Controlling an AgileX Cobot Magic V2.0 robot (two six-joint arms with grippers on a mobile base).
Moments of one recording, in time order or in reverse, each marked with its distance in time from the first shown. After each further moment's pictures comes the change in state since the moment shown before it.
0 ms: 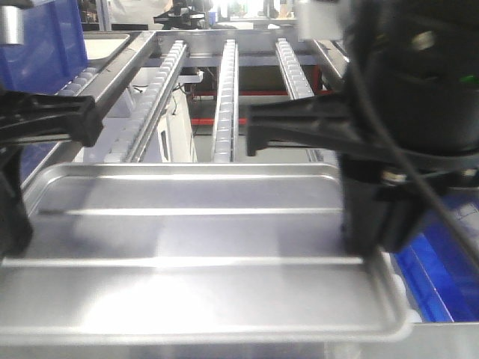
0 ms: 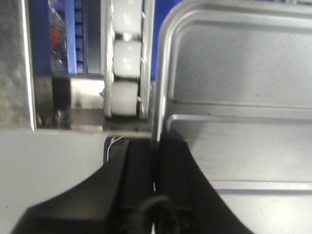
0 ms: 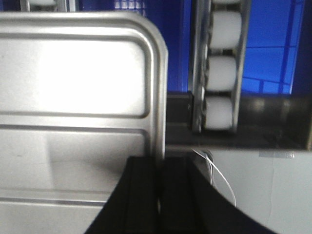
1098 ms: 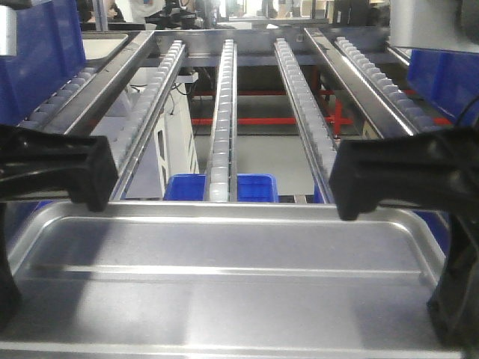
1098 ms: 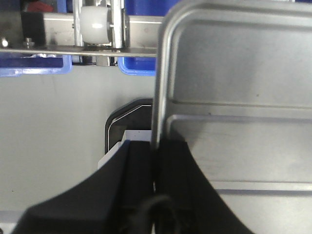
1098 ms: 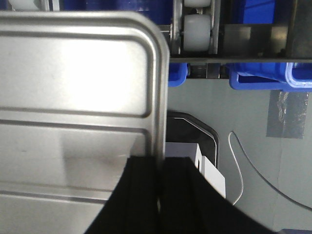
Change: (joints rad) left arm -0.288 -0.030 0.022 0.062 0.102 -0.280; right arm 0.147 -0.206 0.189 0.008 0.024 0.154
